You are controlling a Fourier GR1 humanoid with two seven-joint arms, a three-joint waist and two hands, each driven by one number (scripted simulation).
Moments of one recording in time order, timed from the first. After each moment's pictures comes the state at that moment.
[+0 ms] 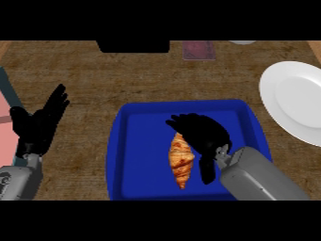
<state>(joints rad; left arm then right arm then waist) -0.18 0.35 -0.08 -1.36 0.20 0.13 0.12 -0.51 -0.27 0.65 -1.47 0.61 0.53 0.42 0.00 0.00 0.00</state>
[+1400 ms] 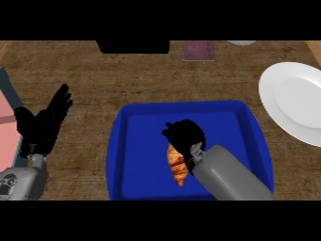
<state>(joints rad) -0.18 0.26 0.00 -1.39 0.09 0.07 0.15 -0.54 -0.06 0.61 -1.18 0.96 0.67 0.34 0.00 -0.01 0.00</state>
